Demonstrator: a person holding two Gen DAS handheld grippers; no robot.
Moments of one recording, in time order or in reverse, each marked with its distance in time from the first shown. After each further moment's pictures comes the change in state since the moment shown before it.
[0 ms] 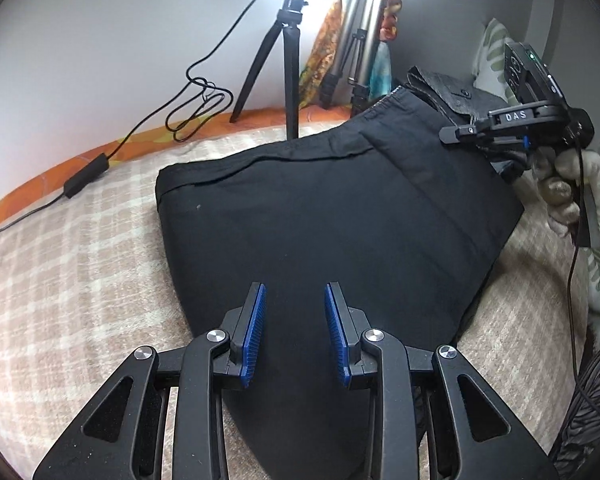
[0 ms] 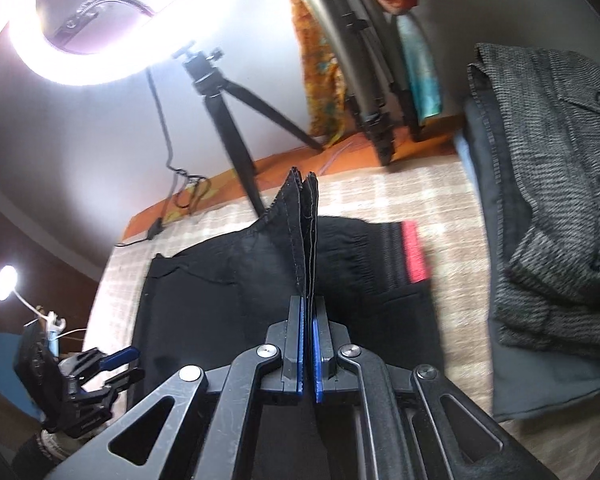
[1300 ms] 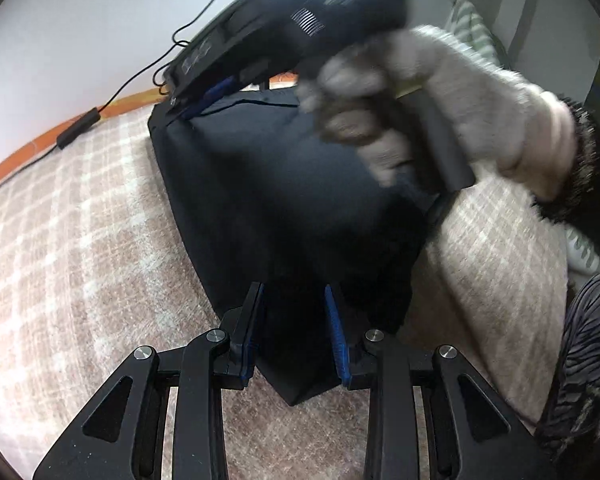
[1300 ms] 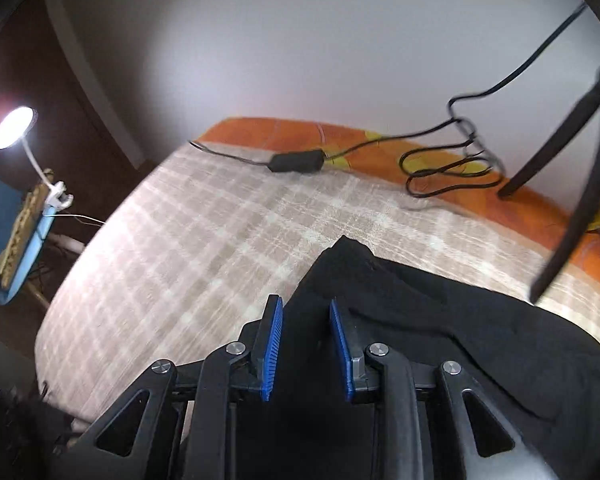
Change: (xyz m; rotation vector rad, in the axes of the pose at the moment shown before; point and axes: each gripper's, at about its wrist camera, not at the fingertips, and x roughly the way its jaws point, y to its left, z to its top) left arm -0.037 0.001 -0.055 0.017 0.046 -0.096; right arm 0.154 0.229 -0.009 -0.506 0.139 0.102
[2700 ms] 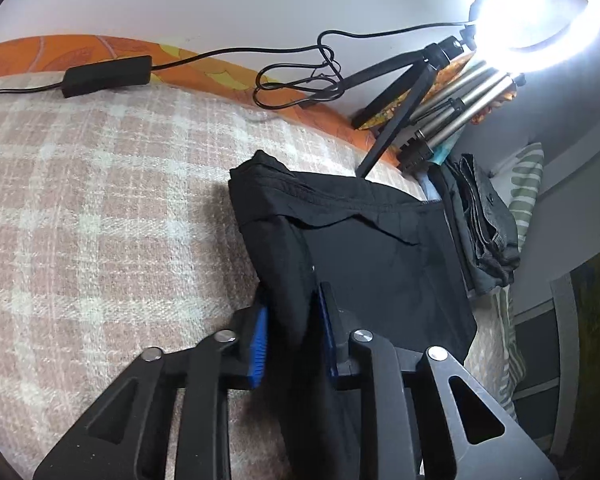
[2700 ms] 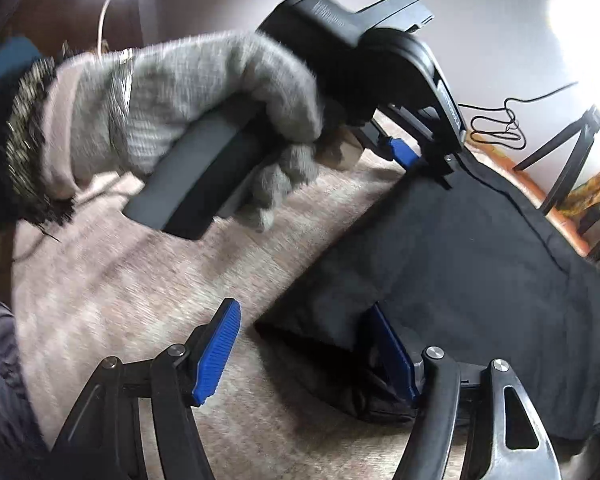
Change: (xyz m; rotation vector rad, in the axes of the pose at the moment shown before) left arm 0.053 0.124 0.074 -0.477 0.000 -0.197; right arm -0.040 0.141 -0.162 -0.288 0.021 -0.194
